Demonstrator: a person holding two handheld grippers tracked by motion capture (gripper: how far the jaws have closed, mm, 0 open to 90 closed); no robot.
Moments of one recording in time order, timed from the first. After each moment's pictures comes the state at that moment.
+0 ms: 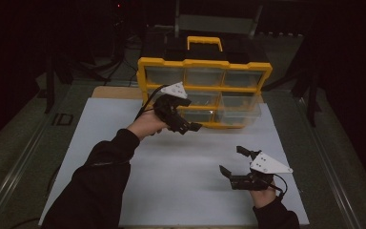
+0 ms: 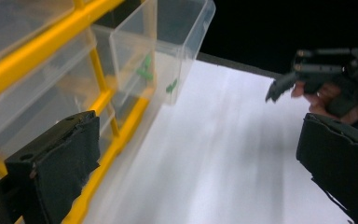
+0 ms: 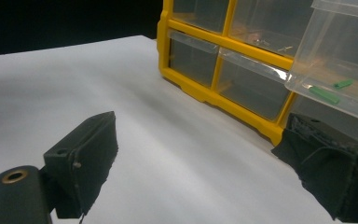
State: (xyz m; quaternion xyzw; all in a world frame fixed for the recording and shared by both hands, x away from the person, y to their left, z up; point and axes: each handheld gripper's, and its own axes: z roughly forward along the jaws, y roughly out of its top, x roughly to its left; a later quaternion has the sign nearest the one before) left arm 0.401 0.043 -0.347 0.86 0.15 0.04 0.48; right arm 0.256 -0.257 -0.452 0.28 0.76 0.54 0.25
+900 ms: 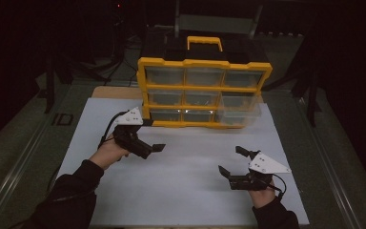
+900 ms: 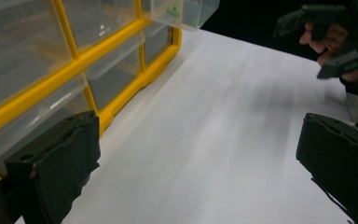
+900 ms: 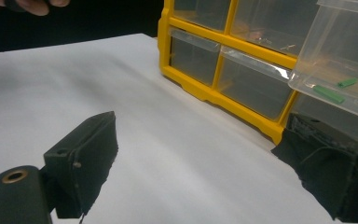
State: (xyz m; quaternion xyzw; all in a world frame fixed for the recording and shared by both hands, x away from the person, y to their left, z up) left arm 0.345 0.141 -0.397 0.84 0.20 0.08 0.50; right arm 0.256 -0.254 -0.453 0.28 0.76 0.53 0.25
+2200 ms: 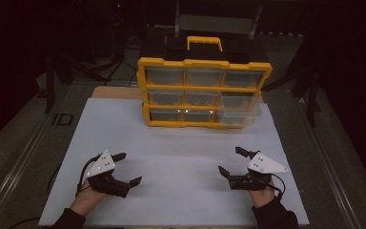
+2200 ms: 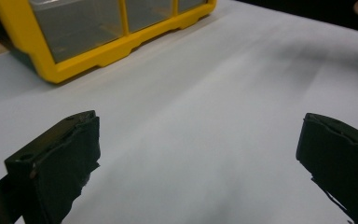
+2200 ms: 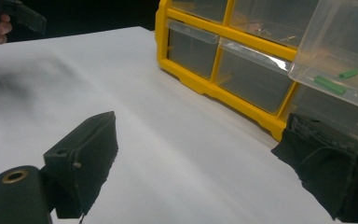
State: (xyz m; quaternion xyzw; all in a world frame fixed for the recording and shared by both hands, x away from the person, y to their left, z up) left arm 0.255 0.200 -0.481 0.80 0.29 0.15 0.50; right arm 0.258 -0.254 -0.458 0.28 0.76 0.52 0.25
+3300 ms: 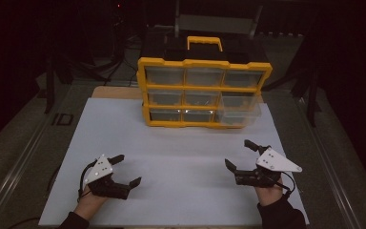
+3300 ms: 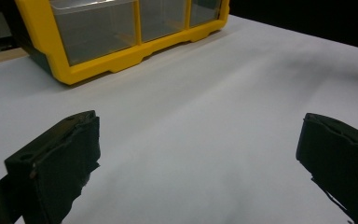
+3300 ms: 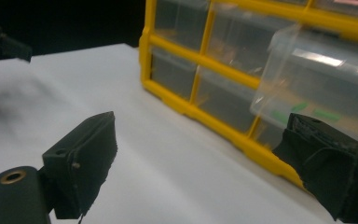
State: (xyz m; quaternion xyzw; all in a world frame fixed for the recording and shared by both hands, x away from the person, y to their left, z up) left arm 0.248 0.201 -0.491 0.77 0.31 0.17 0.53; right arm 0.250 -0.260 -0.422 0.29 0.75 0.52 0.29
